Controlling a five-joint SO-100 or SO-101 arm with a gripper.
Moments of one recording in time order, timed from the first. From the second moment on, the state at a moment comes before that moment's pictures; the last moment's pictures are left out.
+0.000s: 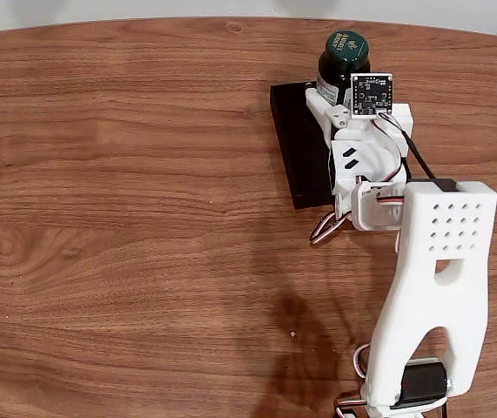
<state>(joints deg) 1.9 48.6 110.5 -57.6 185.6</state>
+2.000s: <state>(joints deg) 5.1 170.2 174.6 35.0 183.2</state>
